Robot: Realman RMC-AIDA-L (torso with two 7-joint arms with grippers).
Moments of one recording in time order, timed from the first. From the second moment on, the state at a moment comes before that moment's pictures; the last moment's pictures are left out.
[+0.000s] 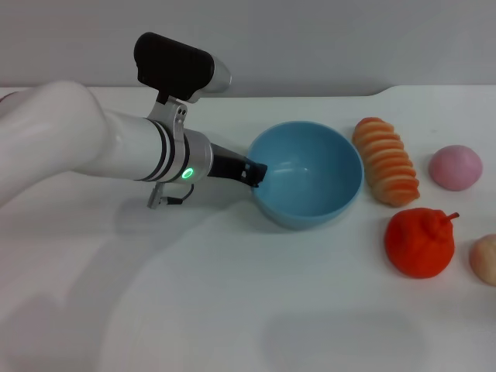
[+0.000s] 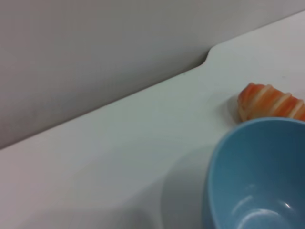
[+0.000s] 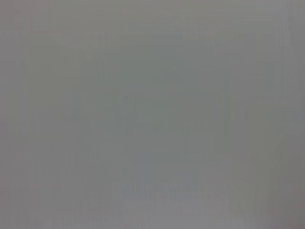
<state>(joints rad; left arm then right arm) -0.75 -2.07 1.81 0.77 2.14 0.61 -2.63 0.33 2.08 -0.19 0.05 -0.93 -1.29 0.23</state>
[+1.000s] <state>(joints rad) -0.85 -2.06 1.39 0.84 2.50 0.93 -2.66 0.35 2.07 -0.20 0.05 -0.94 -1.26 0.24</state>
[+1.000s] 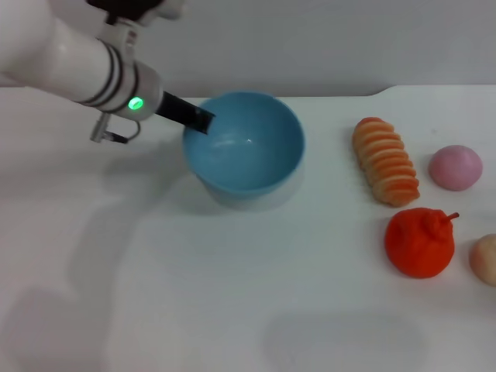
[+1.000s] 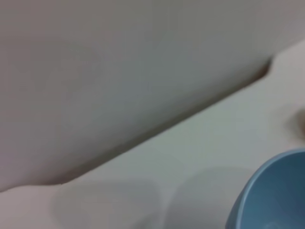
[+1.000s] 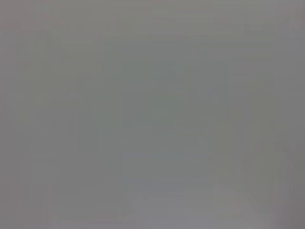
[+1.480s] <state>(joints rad) -0.81 -2.06 1.32 0.84 2.54 0.96 -2.67 0.45 2.08 -0.23 -0.42 -1.54 -1.07 0.97</state>
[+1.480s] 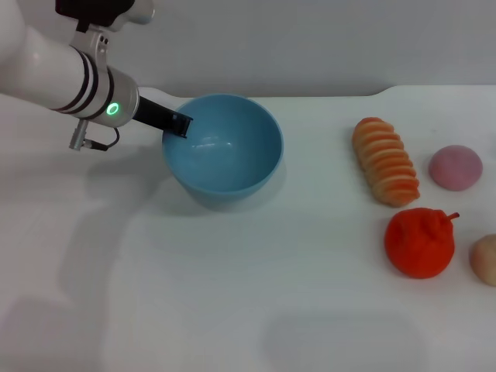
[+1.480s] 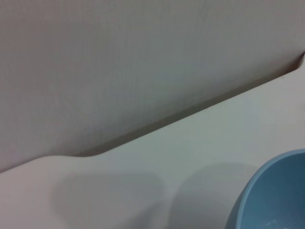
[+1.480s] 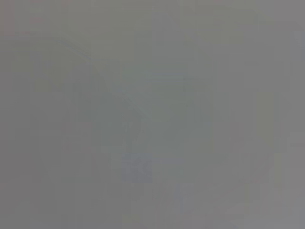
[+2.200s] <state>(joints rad) -0.82 -2.05 1.29 0.84 2.54 0.93 -2.67 0.57 2.07 -0.56 -1.20 -2.43 -1.50 2.08</state>
